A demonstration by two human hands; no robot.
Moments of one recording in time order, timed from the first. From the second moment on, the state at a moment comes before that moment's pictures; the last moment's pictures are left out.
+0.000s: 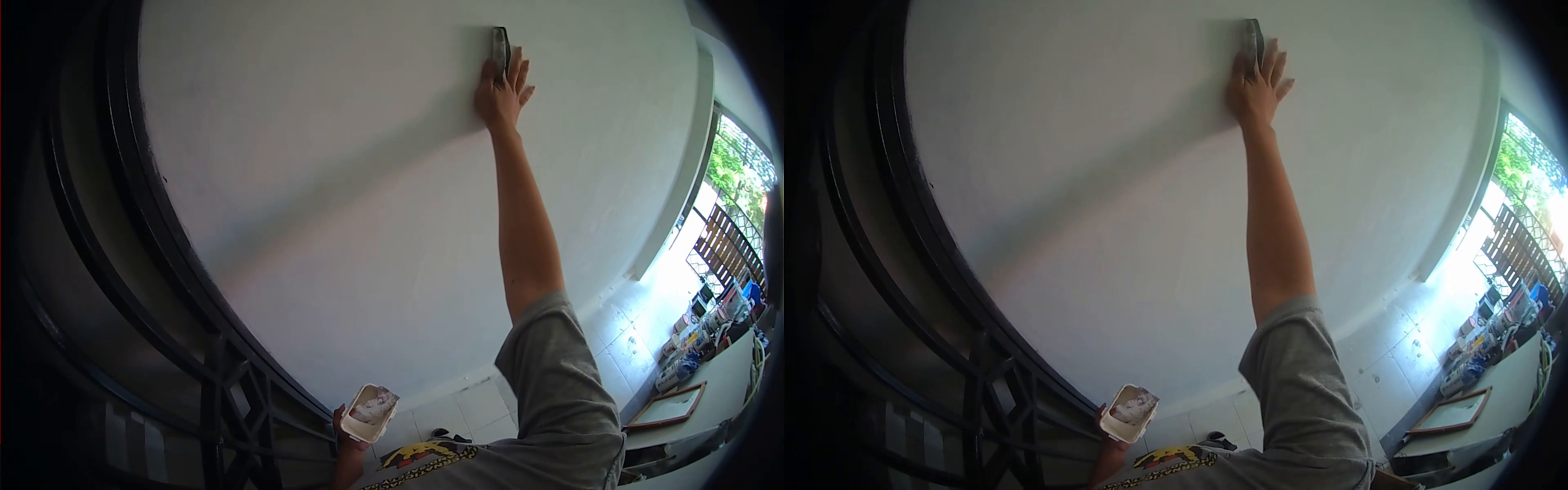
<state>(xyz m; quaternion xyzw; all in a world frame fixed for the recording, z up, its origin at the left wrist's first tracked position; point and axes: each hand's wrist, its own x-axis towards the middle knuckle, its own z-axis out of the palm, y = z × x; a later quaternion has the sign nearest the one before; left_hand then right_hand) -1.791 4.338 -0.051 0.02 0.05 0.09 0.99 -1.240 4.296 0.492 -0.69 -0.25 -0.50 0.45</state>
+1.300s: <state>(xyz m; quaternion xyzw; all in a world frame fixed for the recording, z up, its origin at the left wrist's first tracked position) -1.796 4.335 -0.049 -0.01 0.02 0.11 0.99 -1.309 4.308 0.463 -0.60 -0.51 -0.58 0.21</state>
